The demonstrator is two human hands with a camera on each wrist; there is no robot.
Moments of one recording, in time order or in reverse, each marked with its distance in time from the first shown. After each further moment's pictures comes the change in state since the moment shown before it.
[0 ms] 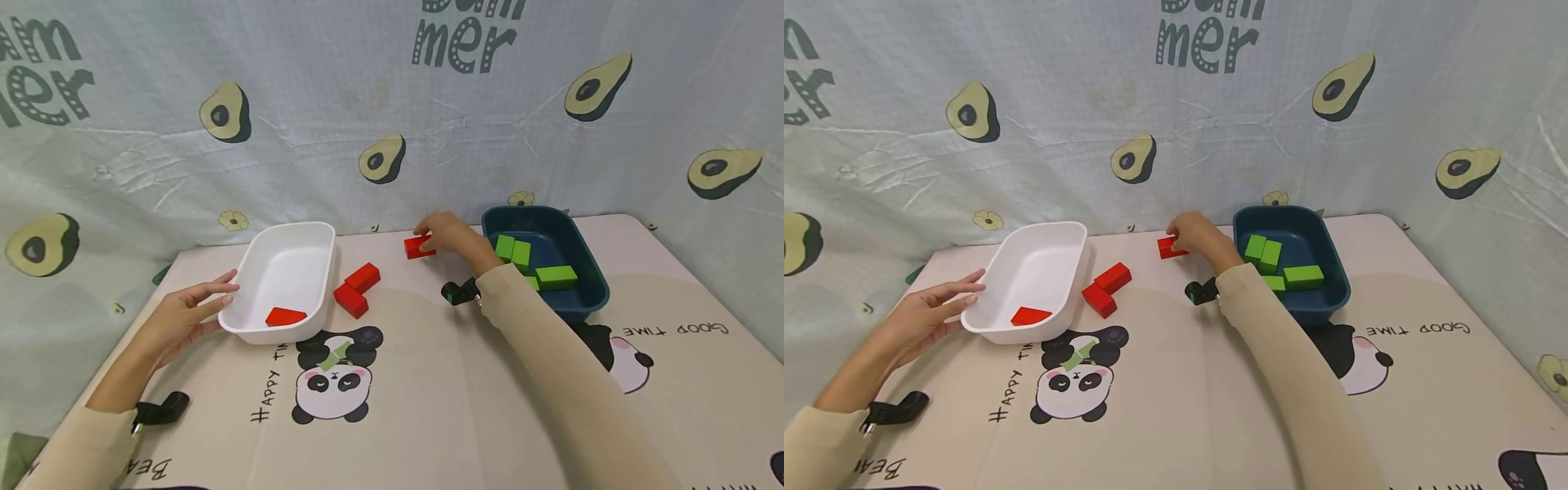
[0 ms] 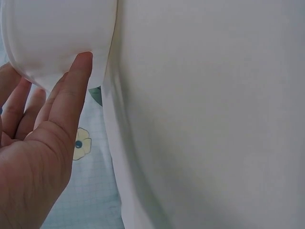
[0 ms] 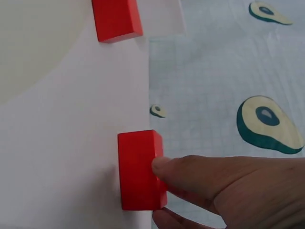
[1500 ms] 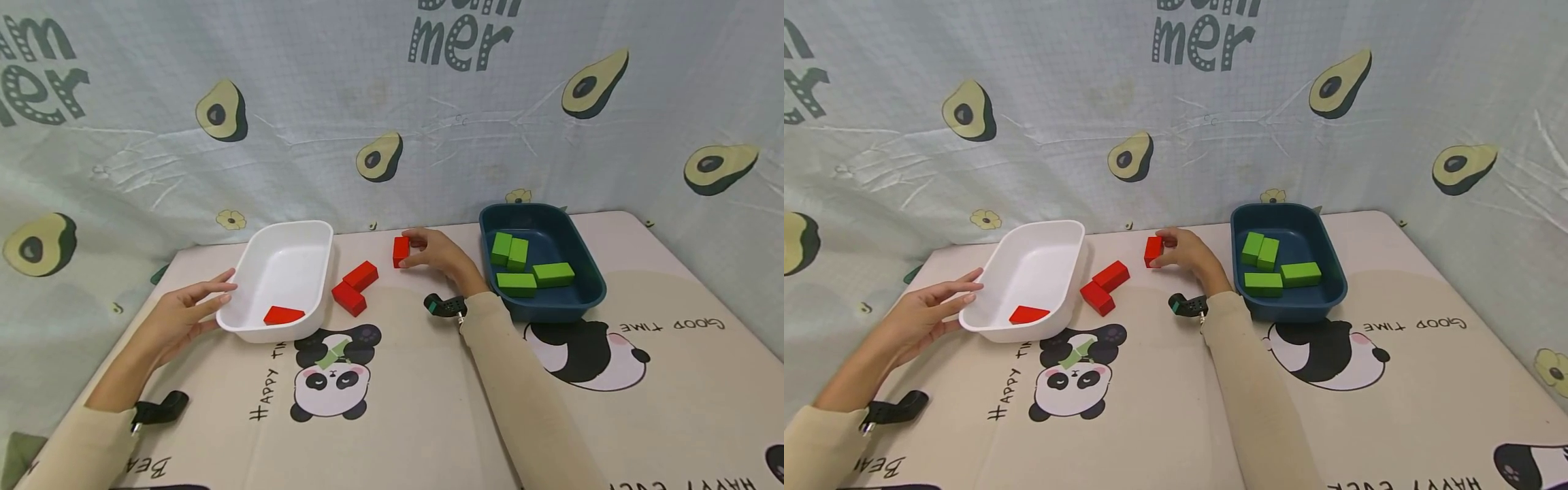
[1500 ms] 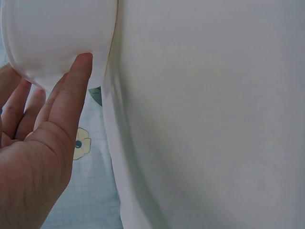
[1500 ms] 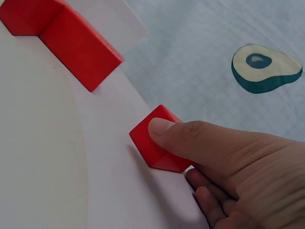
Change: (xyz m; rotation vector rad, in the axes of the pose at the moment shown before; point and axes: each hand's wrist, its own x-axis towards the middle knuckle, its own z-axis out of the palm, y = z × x) left_hand -0.001 0.001 0.000 -0.022 0.008 0.002; right_hand 0.005 0.015 0.056 0.707 0.098 0.021
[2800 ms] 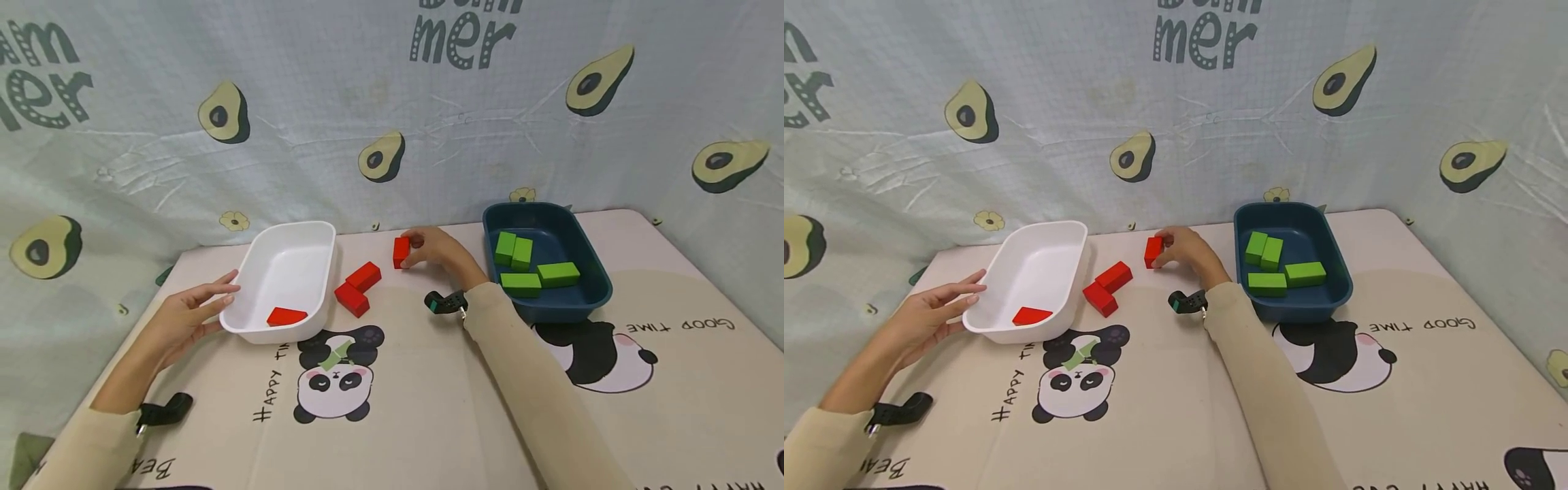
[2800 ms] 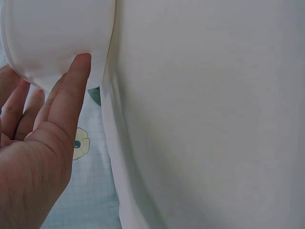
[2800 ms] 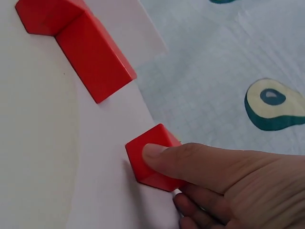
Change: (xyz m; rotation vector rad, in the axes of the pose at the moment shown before) left_hand 0.000 0.000 0.000 -0.040 -0.001 0.003; right_hand 0.004 -0.020 -0.003 -0.205 -0.055 0.048
